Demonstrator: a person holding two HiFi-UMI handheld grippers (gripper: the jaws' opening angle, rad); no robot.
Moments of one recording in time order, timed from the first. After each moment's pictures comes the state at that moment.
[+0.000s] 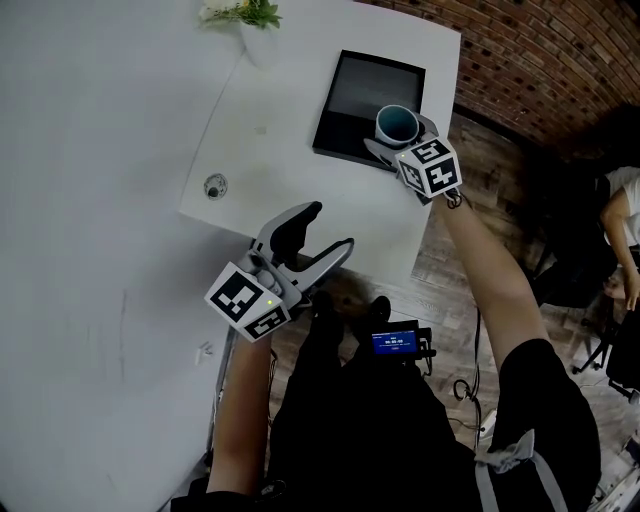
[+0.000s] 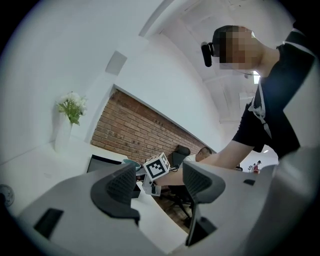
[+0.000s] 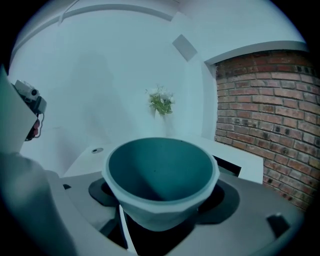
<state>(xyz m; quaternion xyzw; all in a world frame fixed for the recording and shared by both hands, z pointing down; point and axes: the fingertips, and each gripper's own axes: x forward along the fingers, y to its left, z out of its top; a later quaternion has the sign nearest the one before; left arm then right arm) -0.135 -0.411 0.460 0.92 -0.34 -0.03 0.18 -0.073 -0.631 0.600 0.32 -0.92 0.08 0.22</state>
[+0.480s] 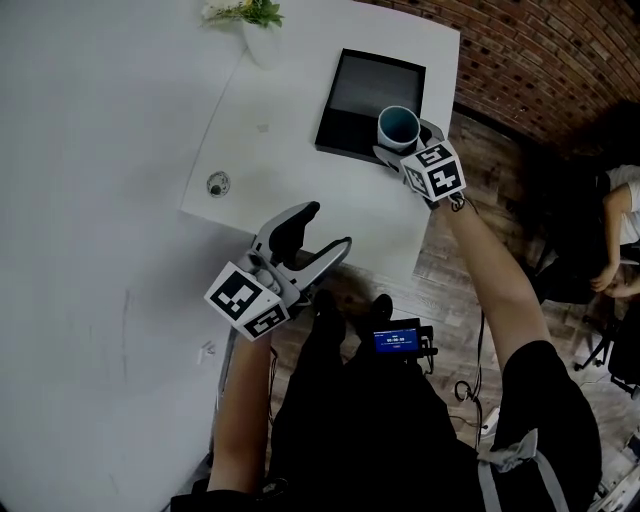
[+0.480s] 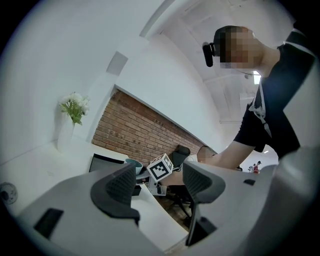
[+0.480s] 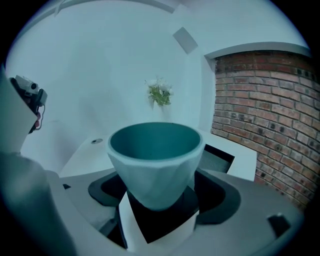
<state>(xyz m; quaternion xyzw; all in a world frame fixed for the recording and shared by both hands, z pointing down) -0.143 -0.402 0.462 0.92 -0.34 -0.03 0.19 -0.055 -0.615 0.618 0.33 -0.90 0.09 0.27</state>
